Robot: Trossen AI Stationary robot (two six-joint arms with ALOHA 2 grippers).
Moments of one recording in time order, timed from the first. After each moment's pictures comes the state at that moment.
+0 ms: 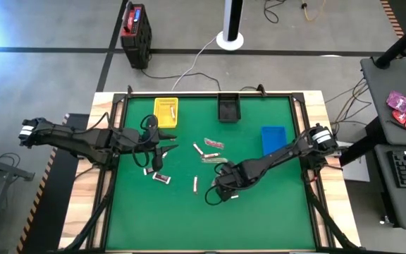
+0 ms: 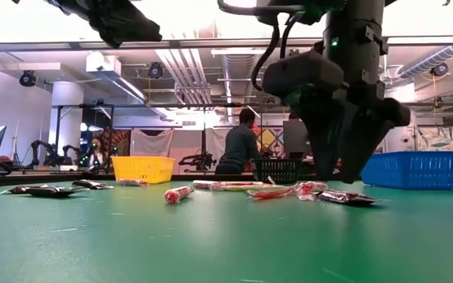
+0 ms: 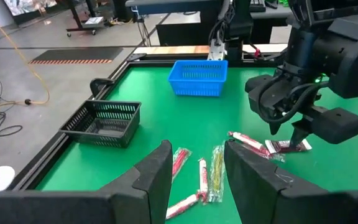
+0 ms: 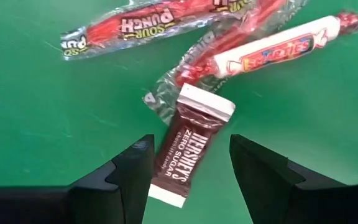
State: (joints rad) left arm -0.13 0.91 0.69 -0.13 -0.36 -0.03; right arm 0.30 1.91 1.29 -0.79 0.04 1.23
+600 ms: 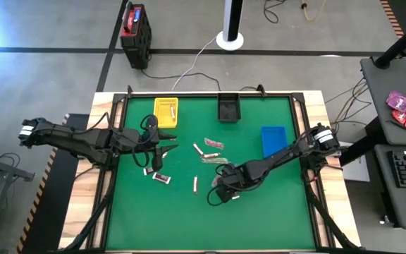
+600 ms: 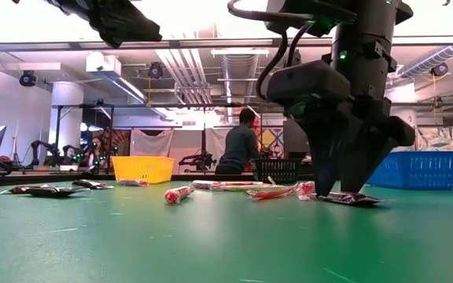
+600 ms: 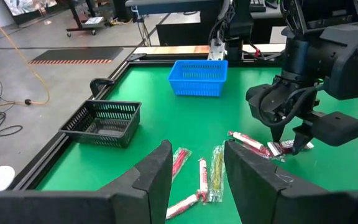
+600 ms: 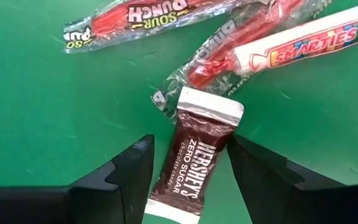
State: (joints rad) left arm -0.13 0.91 0.69 -0.13 -0.36 -0.03; right arm 0.30 1.91 1.18 -0.62 0.03 1.22
